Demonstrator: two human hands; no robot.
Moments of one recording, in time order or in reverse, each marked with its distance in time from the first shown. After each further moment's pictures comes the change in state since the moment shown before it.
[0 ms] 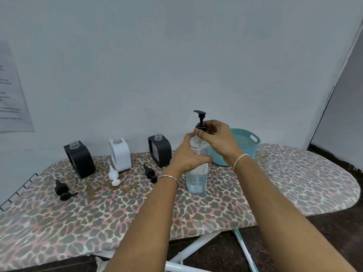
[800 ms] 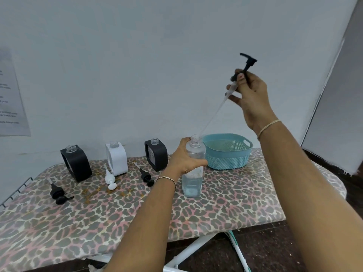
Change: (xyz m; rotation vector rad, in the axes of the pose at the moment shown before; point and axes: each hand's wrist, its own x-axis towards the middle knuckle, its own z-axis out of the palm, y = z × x) left_hand -0.002 0.005 0.002 -0.062 -0.029 0.009; right_hand 0.031 -0.101 -0.064 0.206 0.214 -0.237
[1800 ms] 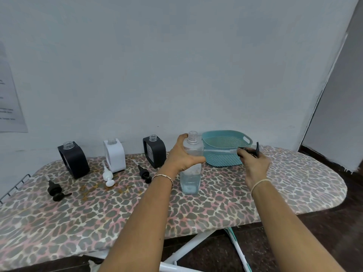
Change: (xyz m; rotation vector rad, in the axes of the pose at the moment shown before) left_hand 0.004 -0.006 0.001 -0.028 0.029 0.025; right_hand -0.086 0.156 -0.070 -0.010 0.615 0.460
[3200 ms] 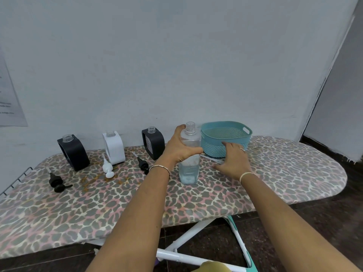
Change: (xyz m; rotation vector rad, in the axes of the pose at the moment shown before) left_hand -0.001 -0.001 0.000 -0.019 0.019 0.041; right_hand -0.013 0.020 0.001 -1.443 -0.552 -0.631
